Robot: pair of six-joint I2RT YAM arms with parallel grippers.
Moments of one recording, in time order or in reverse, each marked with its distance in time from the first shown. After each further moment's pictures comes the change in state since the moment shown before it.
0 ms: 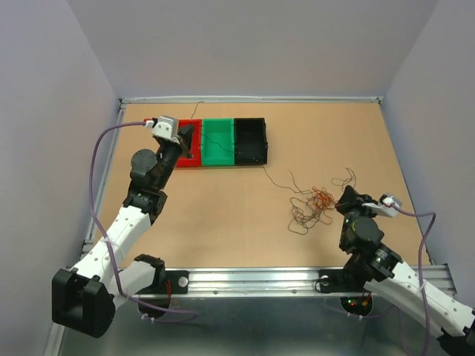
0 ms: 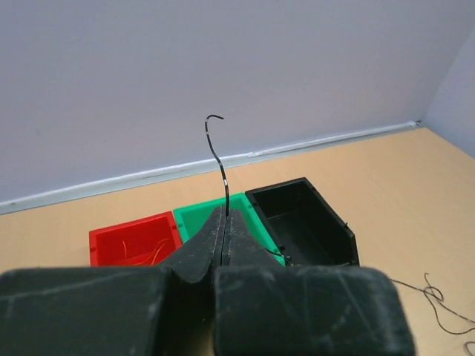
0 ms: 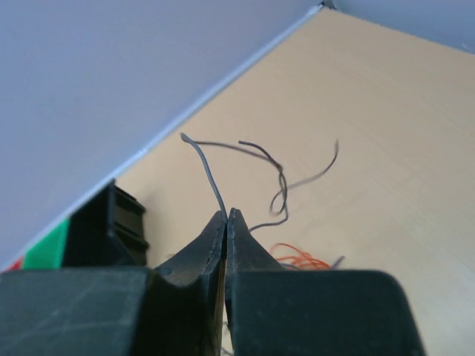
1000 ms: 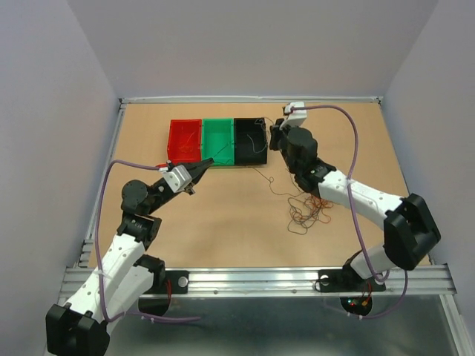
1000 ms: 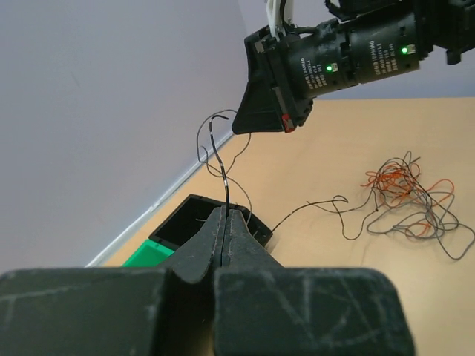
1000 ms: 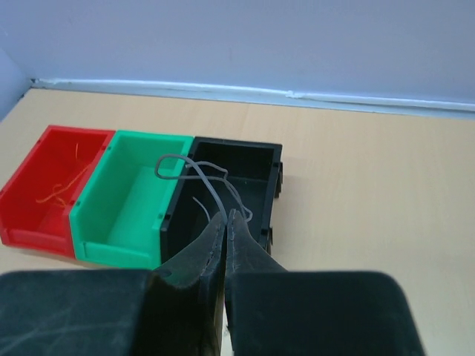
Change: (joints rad) left arm -0.006 -0.267 -0.214 0.069 0.611 0.227; right arm -0.117 1.229 0.779 0.287 -0.716 -0.382
